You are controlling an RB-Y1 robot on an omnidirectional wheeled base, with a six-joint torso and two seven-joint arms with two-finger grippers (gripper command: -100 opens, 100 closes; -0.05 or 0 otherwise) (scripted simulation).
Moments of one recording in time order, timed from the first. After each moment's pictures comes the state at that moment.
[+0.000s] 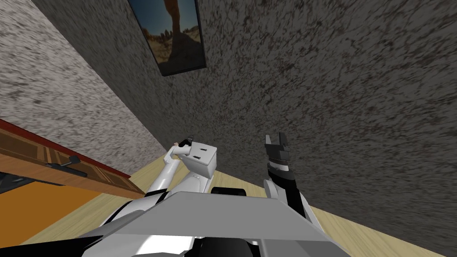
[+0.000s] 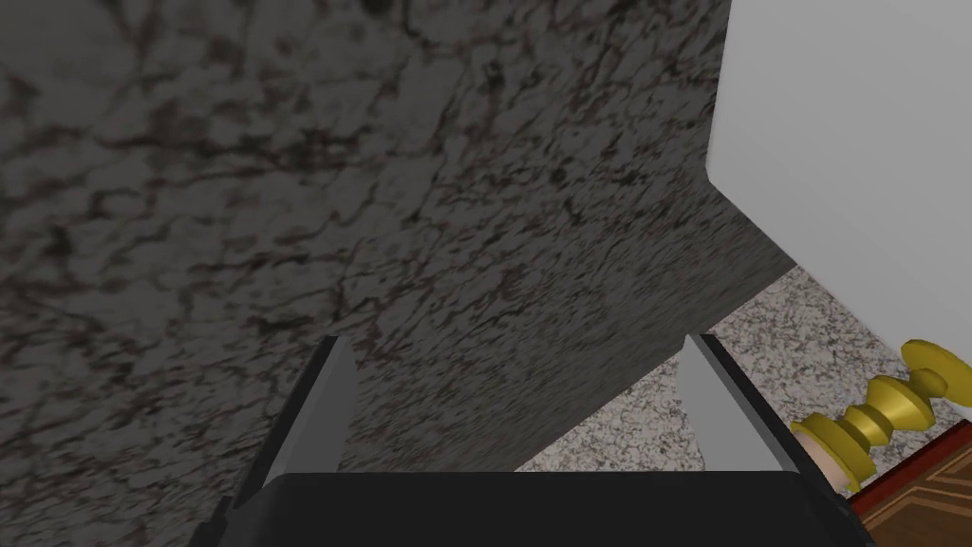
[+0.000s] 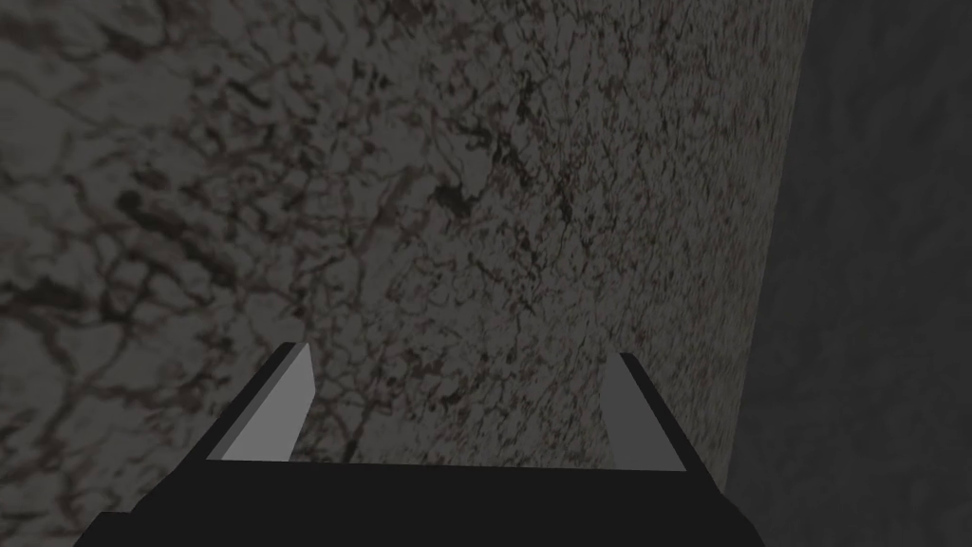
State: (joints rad) left arm -0.21 0.39 0.30 -1.52 -0.10 0.58 -0.17; right arm 0.52 0.04 0.01 -2.31 0.12 -0.59 -0.15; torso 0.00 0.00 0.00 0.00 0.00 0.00
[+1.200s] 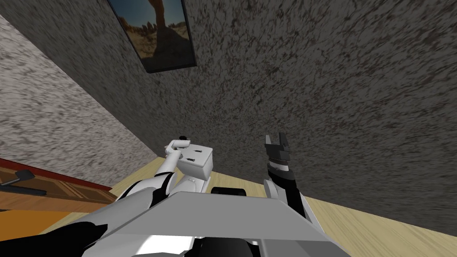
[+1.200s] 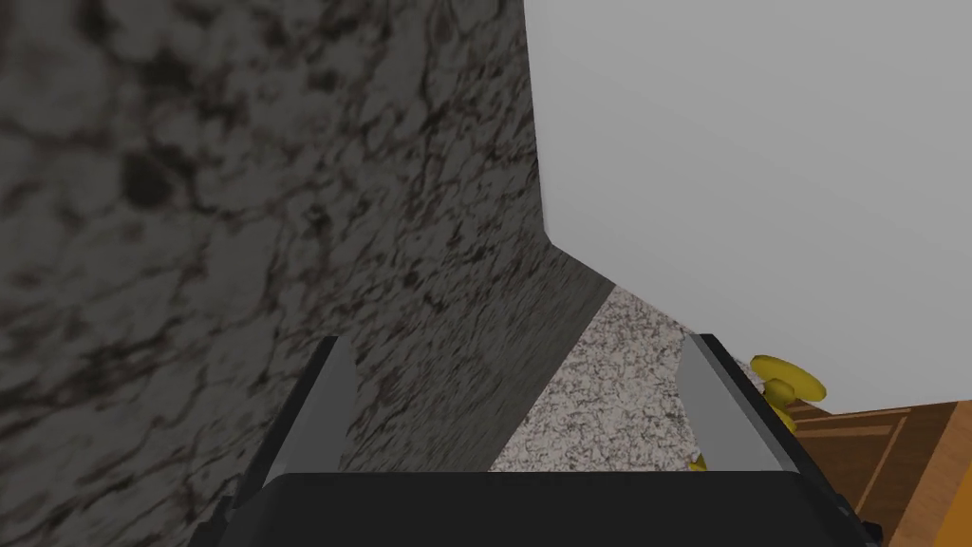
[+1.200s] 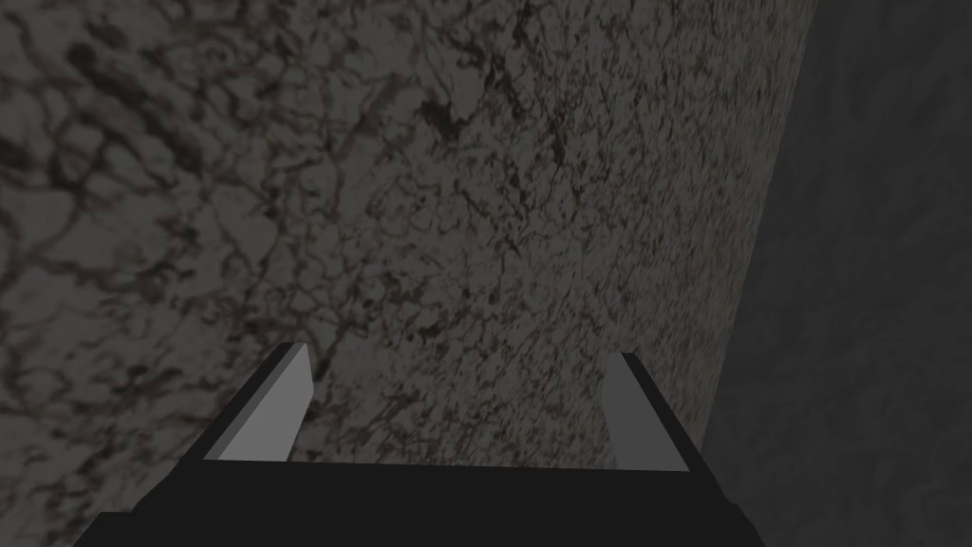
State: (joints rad) left arm -0.43 0.46 0.39 -1.22 -0.12 0.91 -0.28; right arm 0.52 0.04 0.01 -2.31 0.12 -0.59 -0.15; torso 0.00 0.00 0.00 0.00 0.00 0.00
